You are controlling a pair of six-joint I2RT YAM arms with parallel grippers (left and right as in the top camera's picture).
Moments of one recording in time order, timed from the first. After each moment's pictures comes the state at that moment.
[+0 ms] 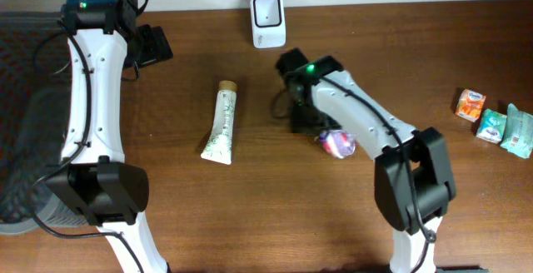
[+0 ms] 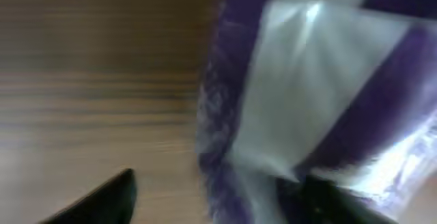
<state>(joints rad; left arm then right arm) 0.00 2.08 2.29 -1.45 -0.18 -0.36 0.50 2.06 1.67 -1.16 0.12 0.49</state>
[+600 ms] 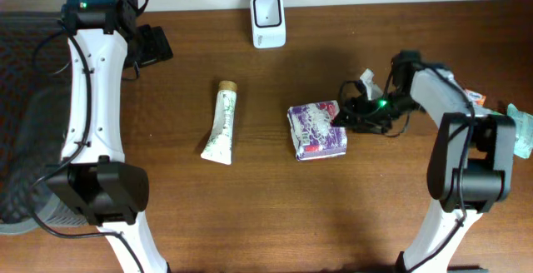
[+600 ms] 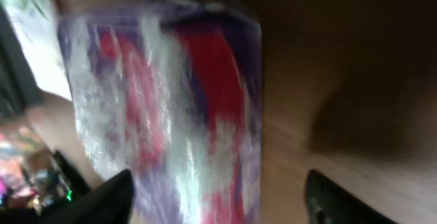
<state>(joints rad) 0.00 2.08 2.29 -1.45 -0.18 -0.36 -0.09 2.08 1.41 -0.97 -0.71 -0.16</state>
